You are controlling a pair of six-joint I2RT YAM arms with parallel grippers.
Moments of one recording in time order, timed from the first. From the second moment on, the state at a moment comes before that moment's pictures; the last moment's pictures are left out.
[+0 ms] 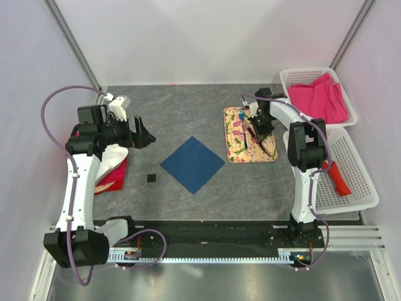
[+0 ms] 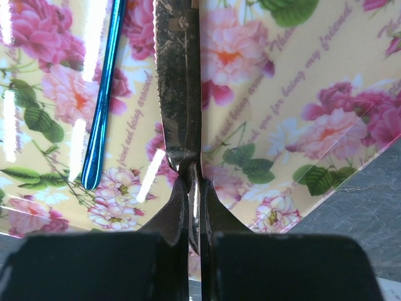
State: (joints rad) left arm 0.10 1.11 1.17 -0.79 0.66 0.05; right arm 0.18 2.21 1.76 -0.95 -0.08 -0.22
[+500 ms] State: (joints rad) left arm 0.10 1.14 1.18 -0.78 0.66 0.05; right arm 0.20 2.12 1.72 -0.93 -0.12 -0.16
